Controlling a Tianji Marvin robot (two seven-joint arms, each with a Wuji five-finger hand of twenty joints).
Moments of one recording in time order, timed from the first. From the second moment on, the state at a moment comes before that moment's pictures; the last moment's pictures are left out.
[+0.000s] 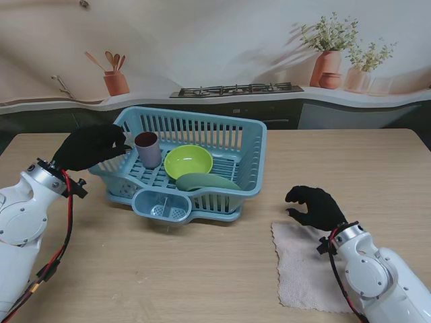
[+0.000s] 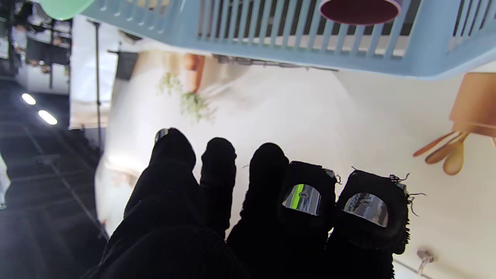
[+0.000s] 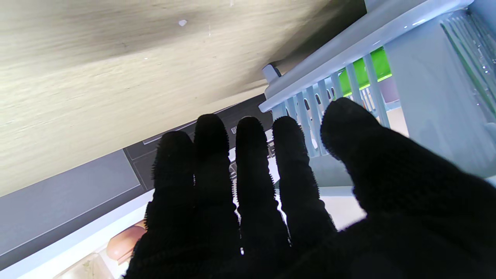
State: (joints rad) left arm 1.54 -1.07 -1.62 -1.68 0.71 -0.60 -0.04; right arm -1.73 -1.10 1.46 -1.51 -0.72 -0.40 -0.15; left_hand 1.04 -0.16 0.02 -0.06 0.65 0.22 1.15 0.88 0.86 0.40 1.20 0.85 0.98 0.36 1.58 1.15 0.79 0.54 1.65 1.02; right_hand 0.59 -0.52 0.90 -0.20 0.53 0.12 1.02 0.28 0.62 0.16 0.90 0.44 0.55 0.15 0.88 0.51 0.30 0.11 1.30 0.57
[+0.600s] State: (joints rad) left arm 1.70 -1.07 -1.75 -1.72 0.84 -0.68 0.09; right arm -1.73 -1.10 1.45 -1.51 -0.73 -0.38 -0.14; left_hand 1.00 -0.12 0.01 -0.05 0.72 0.21 1.16 1.00 0.97 0.33 1.28 0.89 1.12 0.28 1.69 1.07 1.01 0.48 1.76 0.71; right_hand 0.59 -0.52 0.90 -0.20 0.53 0.12 1.02 0.28 0.62 0.16 0.90 0.44 0.55 0.15 0.88 0.51 0.30 0.11 1.30 0.57
